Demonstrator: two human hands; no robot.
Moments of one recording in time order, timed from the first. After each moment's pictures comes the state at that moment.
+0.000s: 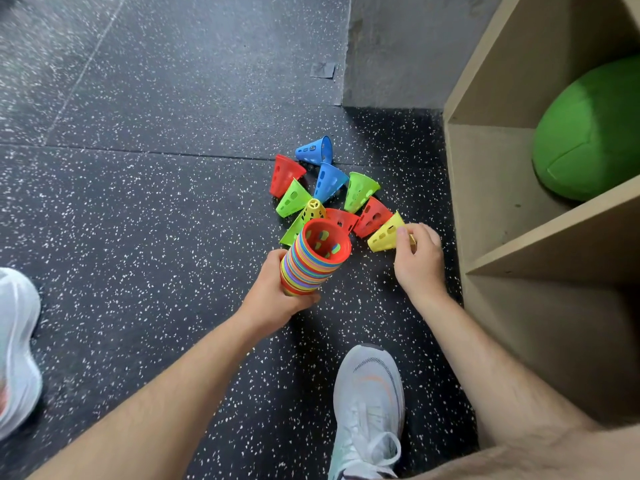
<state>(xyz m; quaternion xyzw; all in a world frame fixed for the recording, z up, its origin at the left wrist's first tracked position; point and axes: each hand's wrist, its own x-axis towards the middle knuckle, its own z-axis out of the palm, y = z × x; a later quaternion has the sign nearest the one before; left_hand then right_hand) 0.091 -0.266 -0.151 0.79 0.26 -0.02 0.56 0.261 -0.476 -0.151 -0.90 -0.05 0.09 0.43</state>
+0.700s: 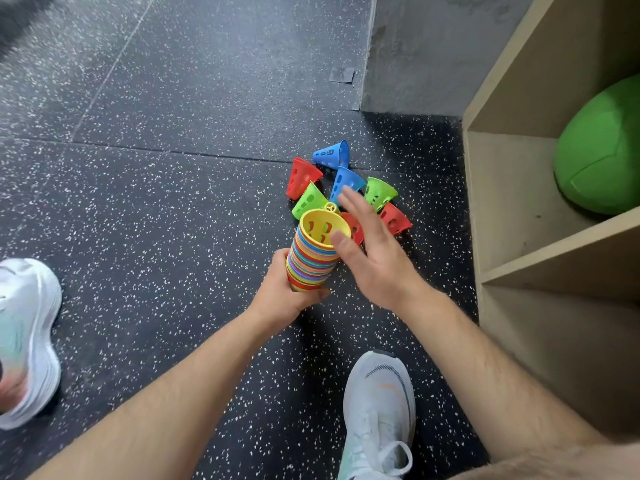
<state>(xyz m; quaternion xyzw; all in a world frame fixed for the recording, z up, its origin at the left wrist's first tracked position) 0.094 -0.261 -0.149 0.74 0.30 0.01 0.60 0.216 -0.414 -0.058 -0.79 -0.36 0.20 0.46</state>
